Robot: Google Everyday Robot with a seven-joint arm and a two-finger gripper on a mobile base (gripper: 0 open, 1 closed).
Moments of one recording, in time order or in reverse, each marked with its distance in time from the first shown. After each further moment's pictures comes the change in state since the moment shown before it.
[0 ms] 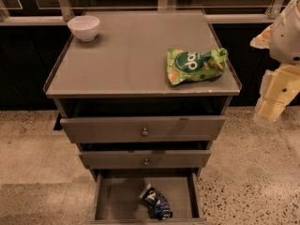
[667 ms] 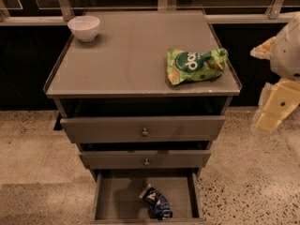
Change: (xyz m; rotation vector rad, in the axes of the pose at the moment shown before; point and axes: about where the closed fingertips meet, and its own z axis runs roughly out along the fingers) arm 0.005 0.011 0.014 0.009 -0.054 0.021
